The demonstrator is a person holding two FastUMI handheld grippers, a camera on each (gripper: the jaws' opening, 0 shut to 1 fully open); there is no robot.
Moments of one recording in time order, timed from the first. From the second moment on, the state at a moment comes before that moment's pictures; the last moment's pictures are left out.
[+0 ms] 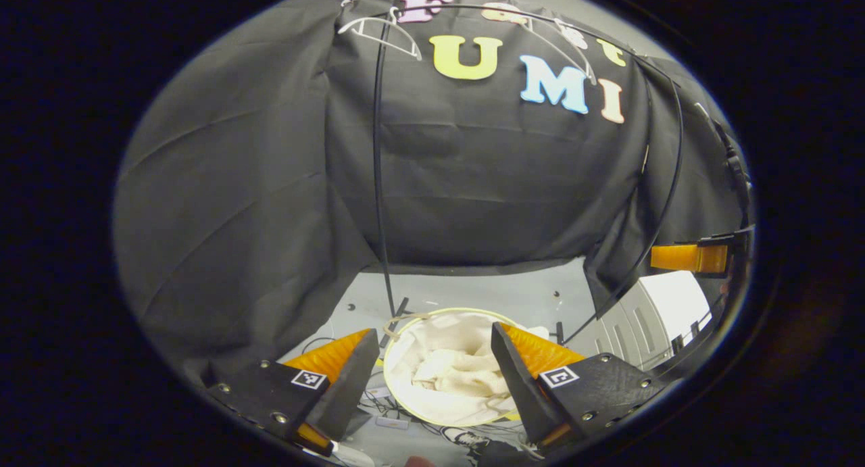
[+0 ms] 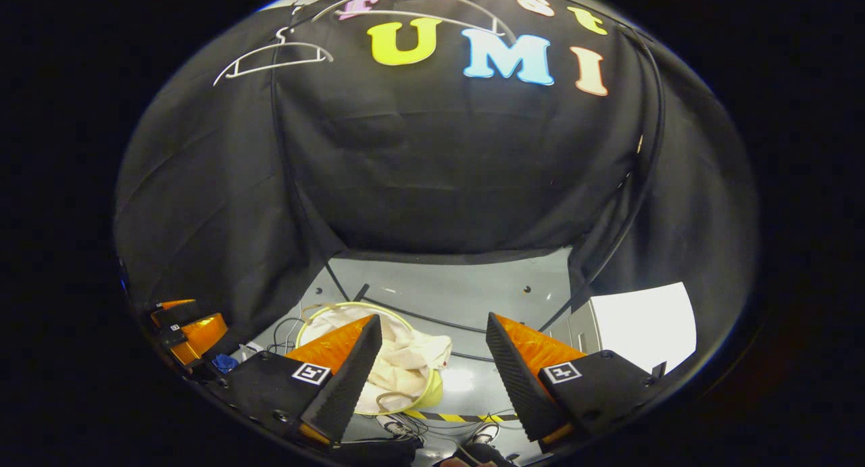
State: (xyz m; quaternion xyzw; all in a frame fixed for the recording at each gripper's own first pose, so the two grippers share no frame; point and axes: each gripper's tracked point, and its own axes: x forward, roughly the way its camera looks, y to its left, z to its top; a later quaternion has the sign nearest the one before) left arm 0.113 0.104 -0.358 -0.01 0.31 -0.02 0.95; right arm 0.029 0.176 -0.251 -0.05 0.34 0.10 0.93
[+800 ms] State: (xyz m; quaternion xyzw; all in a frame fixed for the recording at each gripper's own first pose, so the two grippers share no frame) left arm 0.061 -0.059 -0.039 0.03 0.05 0.01 1.00; right arm 0.007 0.001 -0.064 0.00 0.08 0.08 0.99
